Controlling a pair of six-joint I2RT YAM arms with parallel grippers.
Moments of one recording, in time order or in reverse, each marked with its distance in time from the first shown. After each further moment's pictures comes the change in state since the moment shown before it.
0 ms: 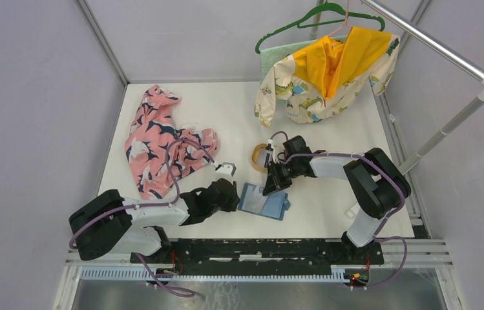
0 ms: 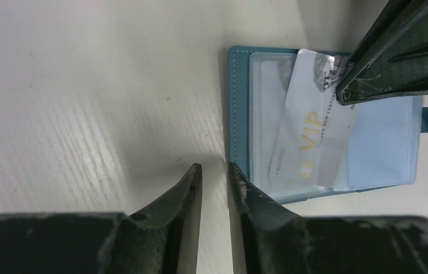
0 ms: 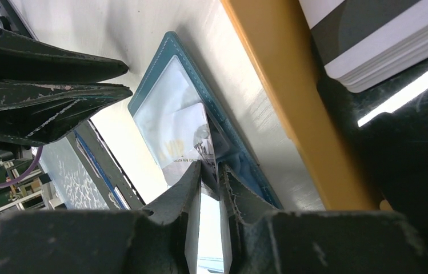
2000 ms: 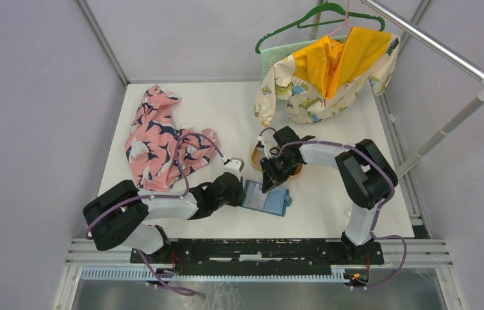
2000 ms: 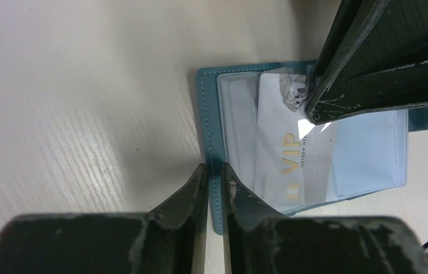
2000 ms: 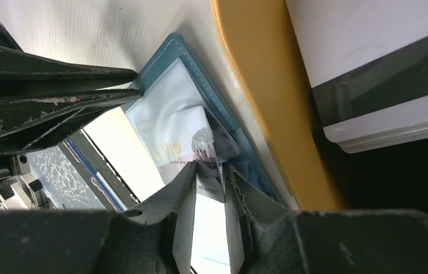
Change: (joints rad) left arm 0.034 0.148 0.068 0.132 0.079 0.089; right arm 0.019 0.122 0.249 -0.326 0.061 -0.175
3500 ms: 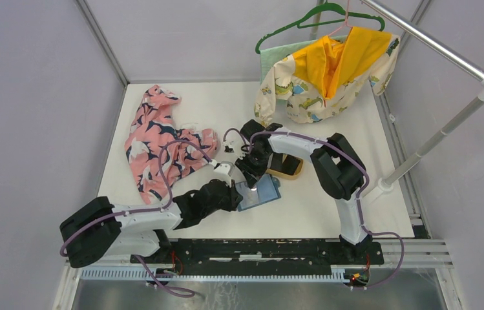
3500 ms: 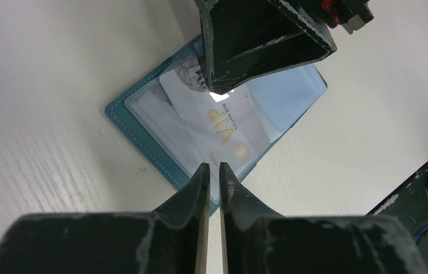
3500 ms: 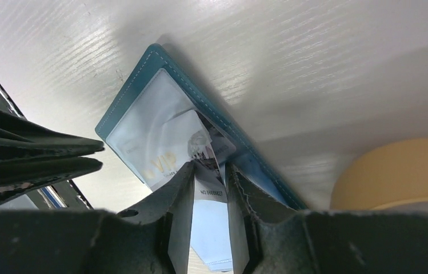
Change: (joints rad) left arm -0.027 -0.251 -0.125 -0.006 -0.001 -0.057; right arm 0.179 0.228 0.441 -0.312 0.164 -0.350
